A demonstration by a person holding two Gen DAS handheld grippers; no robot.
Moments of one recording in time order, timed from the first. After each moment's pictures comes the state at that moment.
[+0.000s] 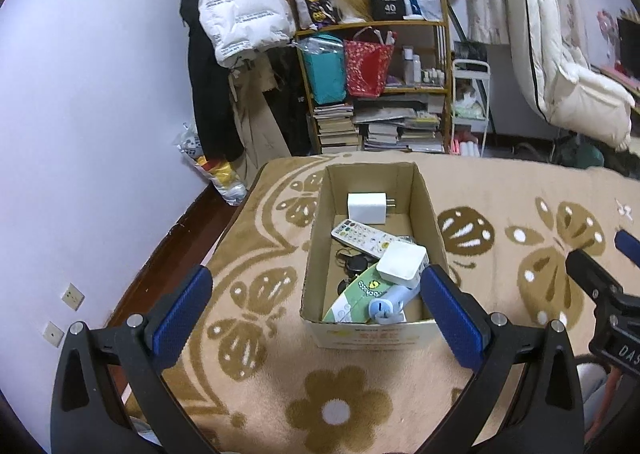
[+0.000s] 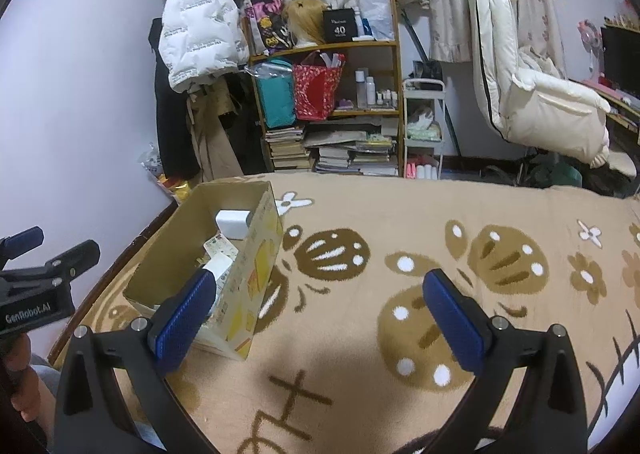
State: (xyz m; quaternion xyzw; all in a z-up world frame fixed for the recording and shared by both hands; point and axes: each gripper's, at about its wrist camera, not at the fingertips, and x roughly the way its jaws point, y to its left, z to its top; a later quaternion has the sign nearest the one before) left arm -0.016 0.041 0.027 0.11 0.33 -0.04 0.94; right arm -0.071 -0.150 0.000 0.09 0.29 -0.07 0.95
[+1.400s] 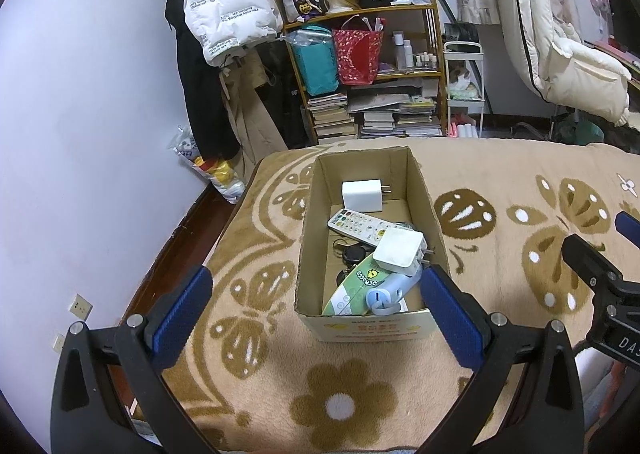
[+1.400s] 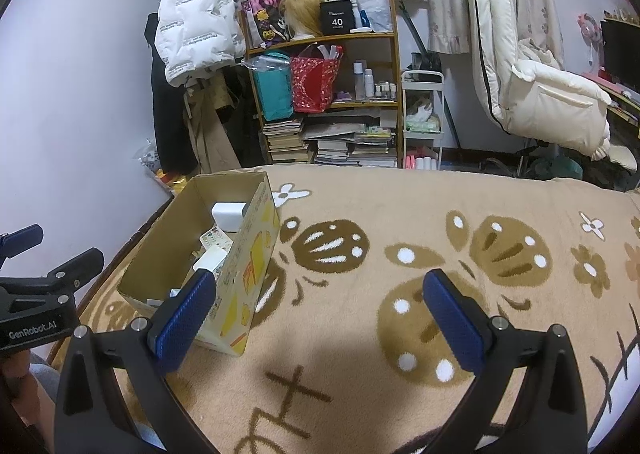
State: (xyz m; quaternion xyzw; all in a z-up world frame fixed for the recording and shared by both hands) left arm -0.018 0.030 0.019 0.14 0.34 -0.04 0.93; right arm -0.060 -0.153 -0.015 0.09 0.30 -0.07 0.95
